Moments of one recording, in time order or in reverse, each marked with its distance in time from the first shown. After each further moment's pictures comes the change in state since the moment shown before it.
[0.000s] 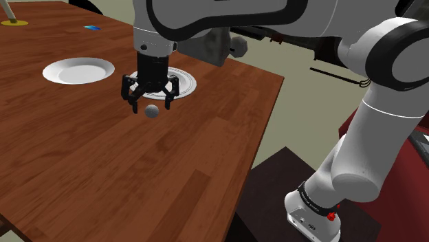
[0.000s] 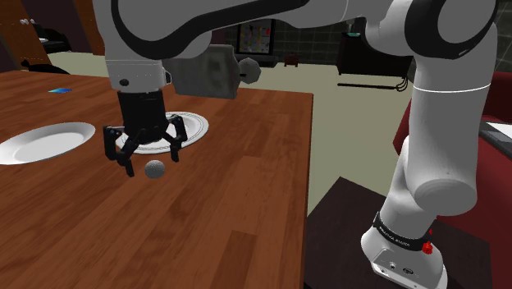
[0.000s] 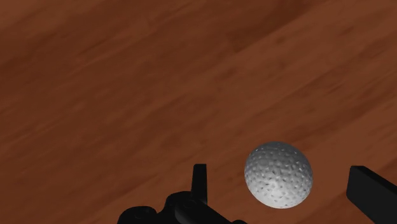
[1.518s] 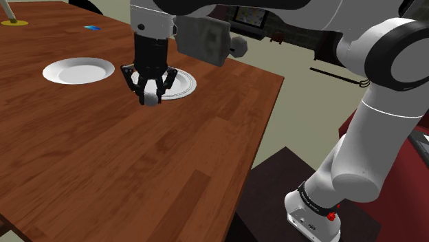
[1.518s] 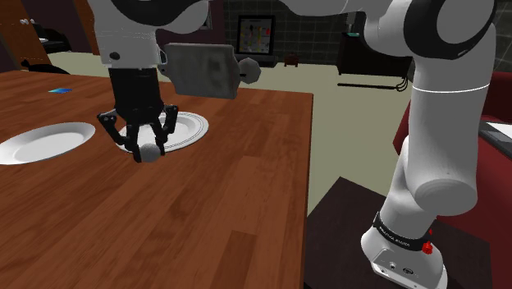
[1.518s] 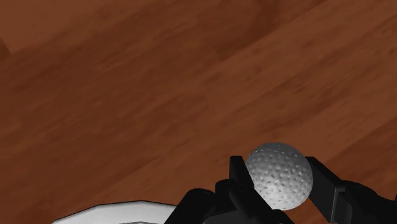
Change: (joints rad) arm 0.005 0.007 0.002 0.112 -0.006 -0.104 0.018
